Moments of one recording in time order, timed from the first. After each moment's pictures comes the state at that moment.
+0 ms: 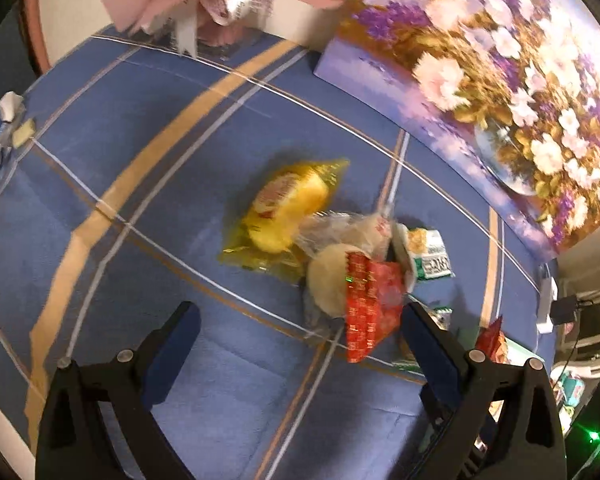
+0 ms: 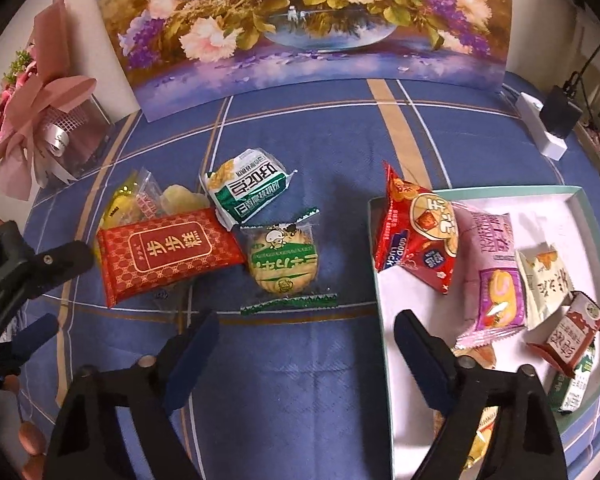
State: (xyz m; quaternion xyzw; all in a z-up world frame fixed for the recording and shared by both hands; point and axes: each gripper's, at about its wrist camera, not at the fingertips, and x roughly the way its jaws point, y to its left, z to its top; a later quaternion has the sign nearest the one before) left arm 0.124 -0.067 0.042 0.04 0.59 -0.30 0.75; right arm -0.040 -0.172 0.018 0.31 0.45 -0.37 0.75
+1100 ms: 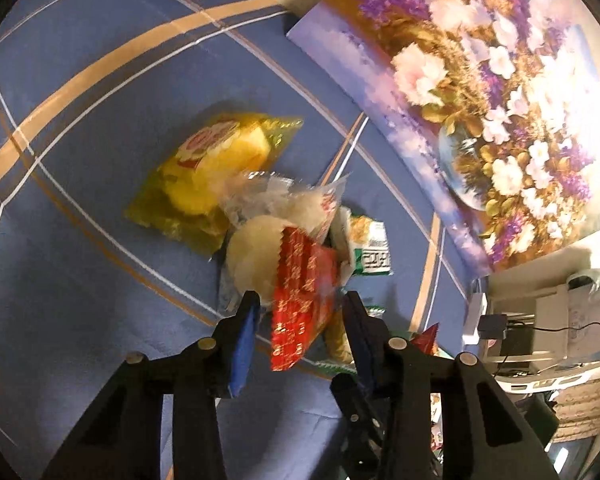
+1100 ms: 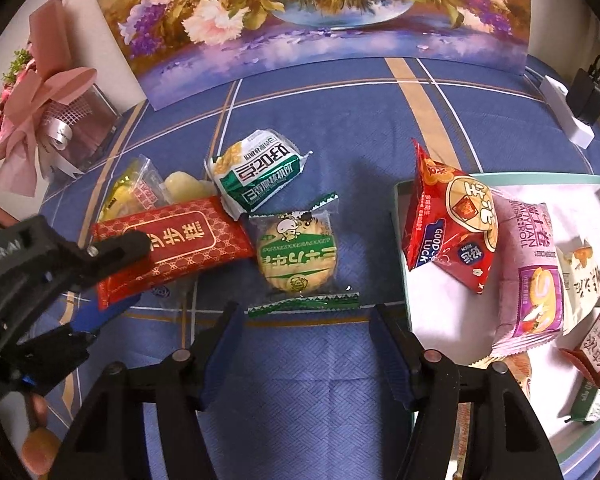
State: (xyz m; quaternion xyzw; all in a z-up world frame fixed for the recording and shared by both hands) left arm 0.124 -0.074 0.014 -0.09 0.64 -0.36 0.67; right arm -0.032 -0.177 -0.003 0.34 0.46 -0.33 0.75
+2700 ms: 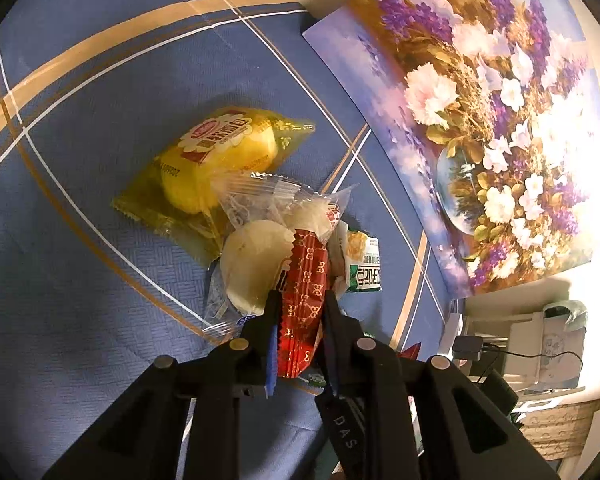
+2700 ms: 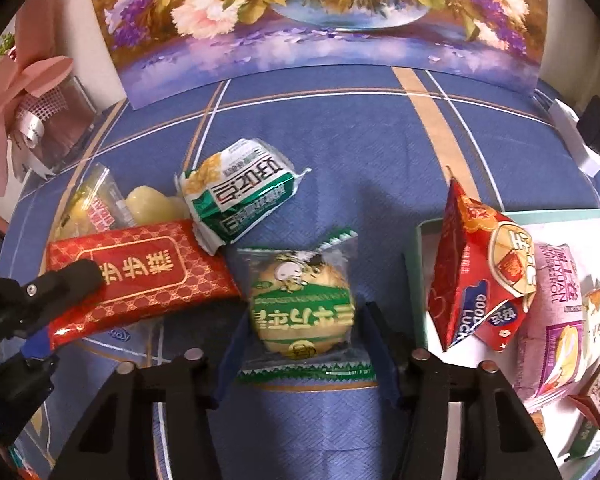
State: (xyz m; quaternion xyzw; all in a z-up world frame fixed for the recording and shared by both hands) left arm 0.134 -0.068 -0.001 -0.16 0.66 -0.35 0.65; right arm -0.002 -0.196 -0.029 0.29 0.46 -0.37 0.75
